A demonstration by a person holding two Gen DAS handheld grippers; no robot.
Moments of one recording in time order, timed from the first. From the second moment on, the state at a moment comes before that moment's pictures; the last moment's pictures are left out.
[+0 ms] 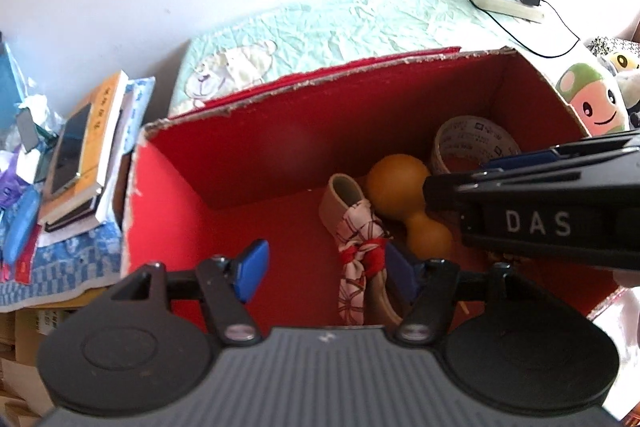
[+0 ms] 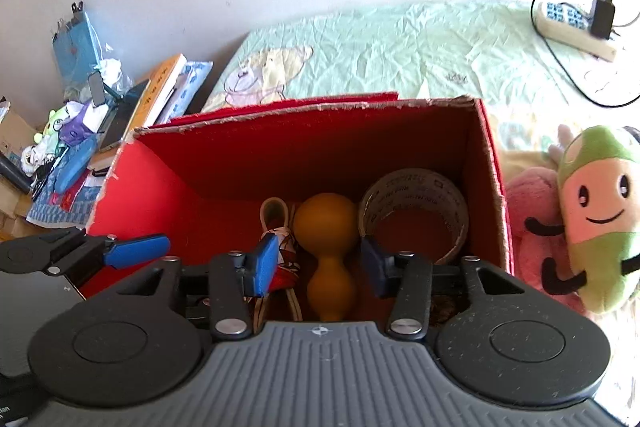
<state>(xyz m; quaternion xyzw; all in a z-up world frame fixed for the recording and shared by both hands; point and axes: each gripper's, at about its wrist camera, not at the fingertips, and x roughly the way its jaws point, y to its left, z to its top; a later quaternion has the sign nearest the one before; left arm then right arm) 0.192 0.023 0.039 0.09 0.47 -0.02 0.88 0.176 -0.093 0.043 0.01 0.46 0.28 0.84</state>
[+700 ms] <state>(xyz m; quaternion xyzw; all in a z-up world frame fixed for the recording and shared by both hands) 0.128 -0.003 0.080 0.07 0.45 0.04 0.89 0.124 -0.133 0.079 -0.01 0.42 0.28 0.86</state>
